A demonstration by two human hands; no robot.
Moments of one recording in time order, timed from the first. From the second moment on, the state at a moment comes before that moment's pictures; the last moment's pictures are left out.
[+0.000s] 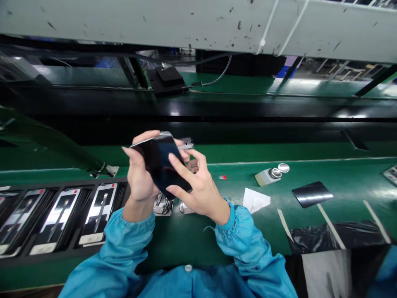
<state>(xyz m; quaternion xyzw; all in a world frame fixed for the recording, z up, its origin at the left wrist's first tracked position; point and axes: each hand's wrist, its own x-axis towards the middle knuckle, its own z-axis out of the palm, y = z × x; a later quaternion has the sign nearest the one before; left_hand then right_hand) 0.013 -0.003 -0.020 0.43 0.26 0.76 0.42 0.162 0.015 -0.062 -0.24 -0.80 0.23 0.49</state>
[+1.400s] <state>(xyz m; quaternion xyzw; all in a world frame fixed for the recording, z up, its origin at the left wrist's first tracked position) 0.030 -0.020 -0.019 0.58 0.36 0.63 0.37 0.199 0.012 -0.019 -0.28 -0.67 0.50 0.46</state>
